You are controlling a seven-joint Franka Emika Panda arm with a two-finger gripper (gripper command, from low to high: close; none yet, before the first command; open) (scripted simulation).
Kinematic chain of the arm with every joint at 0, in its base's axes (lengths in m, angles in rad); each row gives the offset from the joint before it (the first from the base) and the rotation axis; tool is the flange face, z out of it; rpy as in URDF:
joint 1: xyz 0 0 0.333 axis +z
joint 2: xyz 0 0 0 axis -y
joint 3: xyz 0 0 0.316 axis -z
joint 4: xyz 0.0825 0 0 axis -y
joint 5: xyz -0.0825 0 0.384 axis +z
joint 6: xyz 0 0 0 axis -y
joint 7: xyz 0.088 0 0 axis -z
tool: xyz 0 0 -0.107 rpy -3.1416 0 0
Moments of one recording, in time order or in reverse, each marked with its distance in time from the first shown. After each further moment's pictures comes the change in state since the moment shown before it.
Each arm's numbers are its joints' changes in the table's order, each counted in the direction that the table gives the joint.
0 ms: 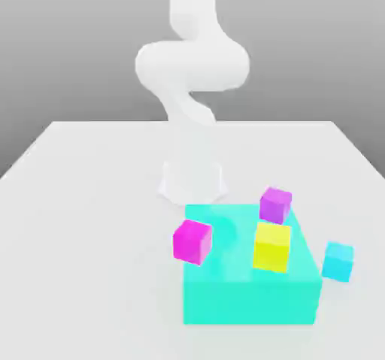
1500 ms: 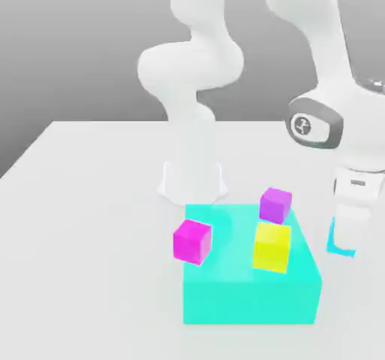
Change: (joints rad) arm 0.452 -0.737 -0.207 -0.378 -0.053 0.392 -0.401
